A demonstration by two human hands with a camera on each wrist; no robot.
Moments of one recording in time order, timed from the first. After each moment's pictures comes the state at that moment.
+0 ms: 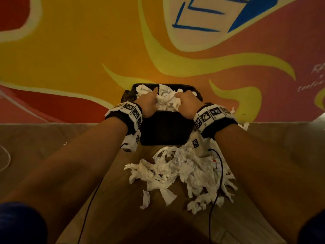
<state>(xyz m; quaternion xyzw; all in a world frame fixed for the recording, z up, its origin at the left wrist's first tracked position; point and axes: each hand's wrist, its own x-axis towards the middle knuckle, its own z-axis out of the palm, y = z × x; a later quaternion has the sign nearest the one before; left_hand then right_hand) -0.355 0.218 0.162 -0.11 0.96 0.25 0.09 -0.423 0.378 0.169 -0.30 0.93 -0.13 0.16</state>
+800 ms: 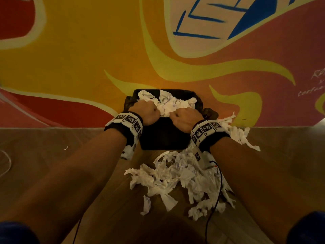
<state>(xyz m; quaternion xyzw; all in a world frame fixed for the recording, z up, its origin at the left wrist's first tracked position) -0.345 0.217 0.157 -0.15 0.98 0.14 0.05 -0.411 0.378 0.140 -0.34 0.93 -0.08 0.07</state>
